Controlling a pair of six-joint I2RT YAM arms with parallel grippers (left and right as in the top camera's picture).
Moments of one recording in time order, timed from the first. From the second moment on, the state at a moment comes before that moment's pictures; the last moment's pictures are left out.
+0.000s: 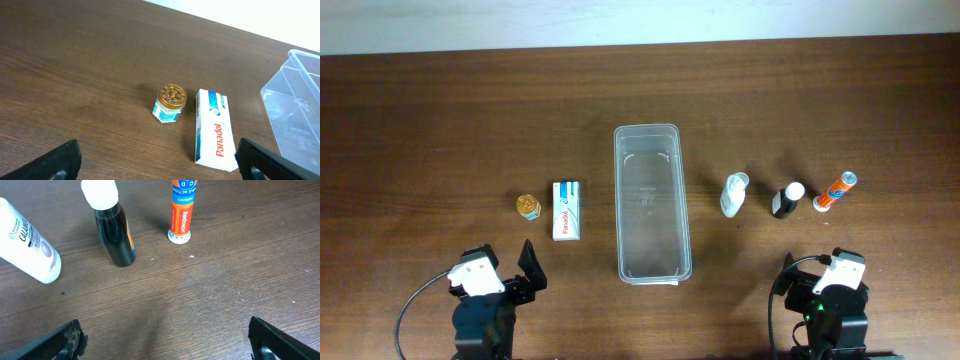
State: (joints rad) left arm -0.01 0.08 0.13 -0.44 -0.11 -0.28; right arm 0.01 0.02 0.20 -0.79 0.24 0.22
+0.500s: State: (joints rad) left arm -0.01 0.08 0.13 -0.44 -0.11 -0.28; right arm 0.01 0.02 0.20 -0.79 0.24 0.22
